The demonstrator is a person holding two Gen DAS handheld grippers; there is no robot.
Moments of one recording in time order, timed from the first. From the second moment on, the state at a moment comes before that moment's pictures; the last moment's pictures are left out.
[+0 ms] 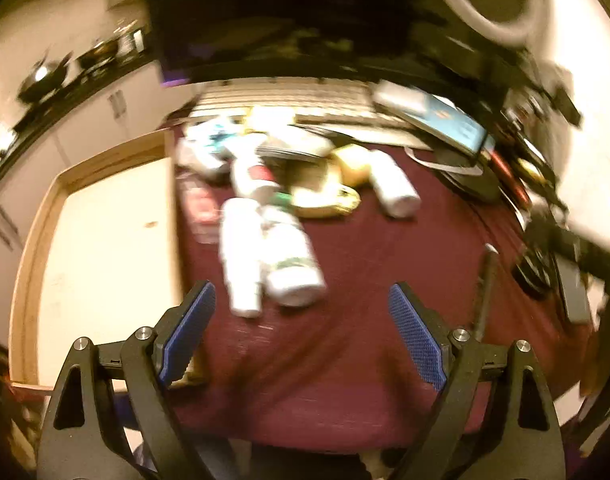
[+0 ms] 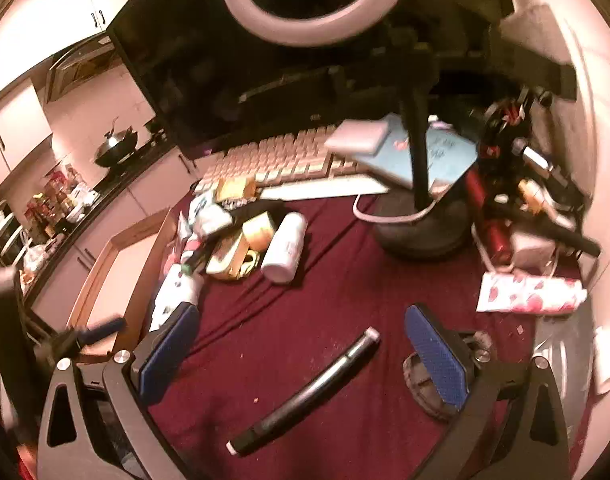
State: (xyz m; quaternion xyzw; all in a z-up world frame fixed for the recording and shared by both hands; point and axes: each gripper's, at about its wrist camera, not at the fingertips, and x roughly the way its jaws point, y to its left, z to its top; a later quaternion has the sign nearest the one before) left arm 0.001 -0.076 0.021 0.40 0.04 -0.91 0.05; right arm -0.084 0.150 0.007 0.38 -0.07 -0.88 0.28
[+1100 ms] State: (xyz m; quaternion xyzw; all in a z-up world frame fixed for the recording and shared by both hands) left arm -0.048 -0.086 0.013 0.40 0.07 -0.91 0.07; right arm -0.082 0.142 -0.018 0.38 -0.05 -0.88 0.28
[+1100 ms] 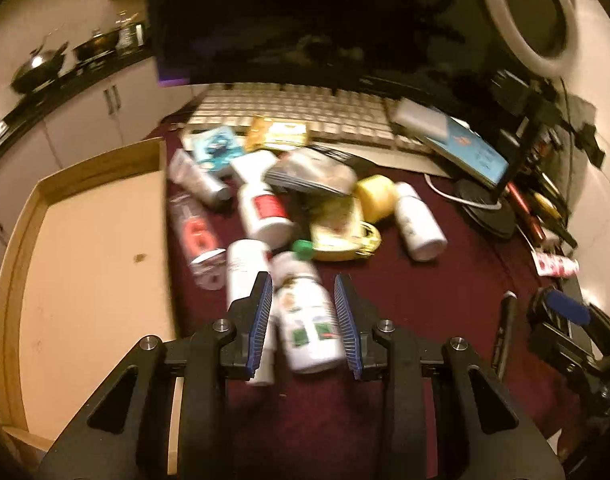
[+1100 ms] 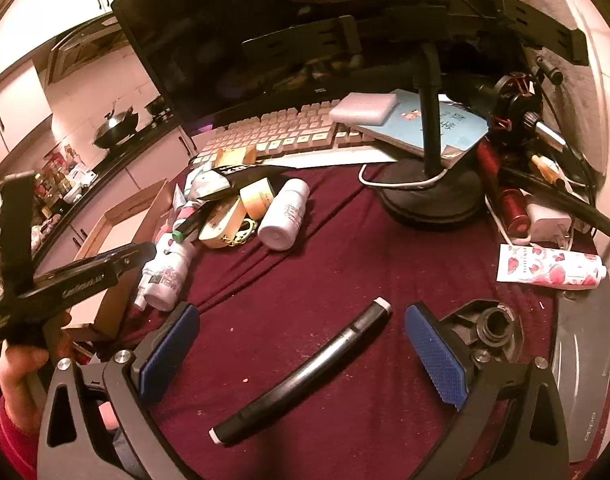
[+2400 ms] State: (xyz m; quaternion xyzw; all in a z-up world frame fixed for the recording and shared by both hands) left arm -0.096 -0.054 -0.034 0.47 0.03 -0.88 0.03; right arm -0.076 0.101 -0.049 0.39 0.06 -0.88 0.27
